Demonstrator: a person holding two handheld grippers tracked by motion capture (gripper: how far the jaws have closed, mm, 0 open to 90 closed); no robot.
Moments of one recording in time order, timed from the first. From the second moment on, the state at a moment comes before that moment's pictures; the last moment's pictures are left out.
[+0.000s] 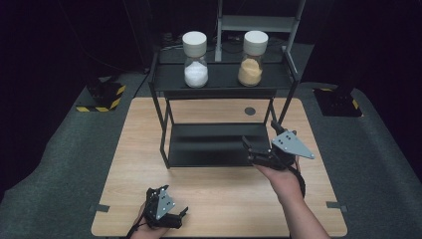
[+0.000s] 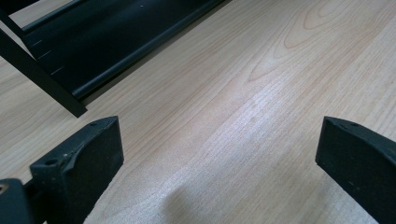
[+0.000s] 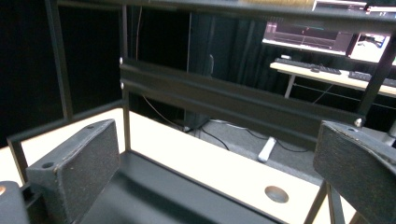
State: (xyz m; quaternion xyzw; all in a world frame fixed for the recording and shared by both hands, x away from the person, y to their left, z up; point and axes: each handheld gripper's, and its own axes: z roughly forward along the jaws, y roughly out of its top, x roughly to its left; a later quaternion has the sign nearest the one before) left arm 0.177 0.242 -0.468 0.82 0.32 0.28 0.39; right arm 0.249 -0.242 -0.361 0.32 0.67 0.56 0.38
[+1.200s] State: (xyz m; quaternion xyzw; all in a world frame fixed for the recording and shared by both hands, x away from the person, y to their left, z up) left arm 0.175 0.238 -0.468 0.82 0.31 0.29 0.38; right arm 0.209 -0.254 -0.478 0.36 0.76 0.43 0.32
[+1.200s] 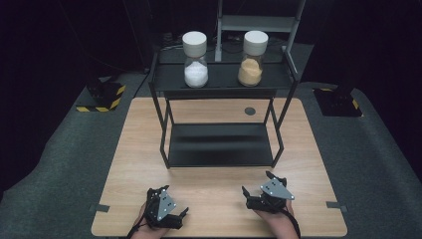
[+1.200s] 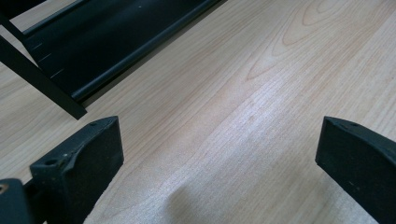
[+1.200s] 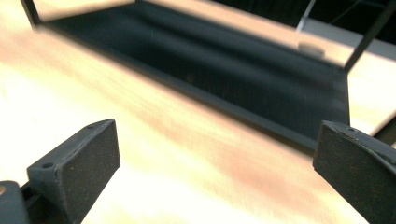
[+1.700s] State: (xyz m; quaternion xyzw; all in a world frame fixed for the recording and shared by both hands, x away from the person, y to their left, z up) left arm 0.172 0.229 -0.468 0.83 0.29 0.30 0.36; right arm 0.198 -0.255 -0.473 0.35 0.78 0.38 0.34
